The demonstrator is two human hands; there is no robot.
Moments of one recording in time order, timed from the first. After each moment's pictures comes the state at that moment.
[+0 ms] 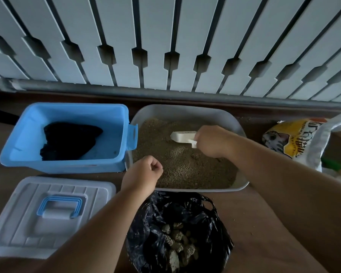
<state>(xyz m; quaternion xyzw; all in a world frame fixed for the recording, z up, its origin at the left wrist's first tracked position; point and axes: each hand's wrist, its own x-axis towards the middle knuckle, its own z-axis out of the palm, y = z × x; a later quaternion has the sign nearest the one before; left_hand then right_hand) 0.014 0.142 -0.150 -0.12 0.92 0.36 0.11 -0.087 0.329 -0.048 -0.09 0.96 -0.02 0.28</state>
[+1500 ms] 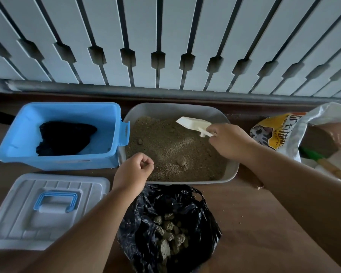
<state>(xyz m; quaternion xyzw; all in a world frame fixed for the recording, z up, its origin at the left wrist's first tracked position) 0.034 0.147 -0.138 -0.12 0.91 0.39 0.06 -0.046 0.389 -0.019 -0.05 0.97 -0.13 0.18</state>
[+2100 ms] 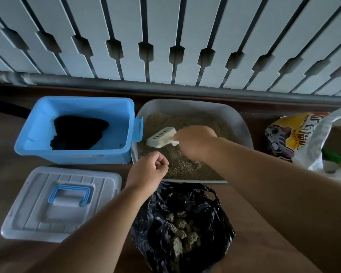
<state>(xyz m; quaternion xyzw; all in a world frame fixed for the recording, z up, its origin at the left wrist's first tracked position) 0.038 0.142 -0.139 -0.09 0.91 0.40 0.08 -0.056 0.277 -0.050 -0.21 0.94 0.10 0.23</state>
